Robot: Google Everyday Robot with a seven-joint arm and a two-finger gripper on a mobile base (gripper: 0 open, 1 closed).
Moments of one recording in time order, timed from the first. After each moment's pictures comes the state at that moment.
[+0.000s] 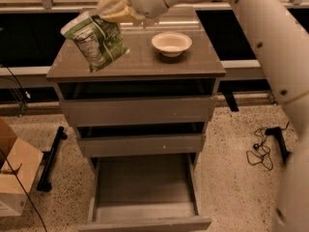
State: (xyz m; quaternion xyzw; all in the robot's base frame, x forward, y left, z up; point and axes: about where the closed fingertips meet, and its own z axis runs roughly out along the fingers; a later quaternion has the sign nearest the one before) arm 0.644 0.099 1.034 -0.73 0.39 0.15 0.54
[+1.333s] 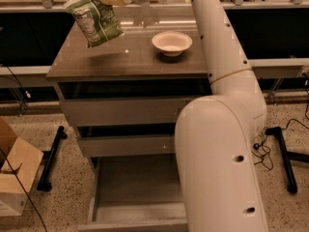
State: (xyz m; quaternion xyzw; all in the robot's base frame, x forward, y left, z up) arm 0.781 0.125 1.028 -0.68 0.44 0.15 0.57
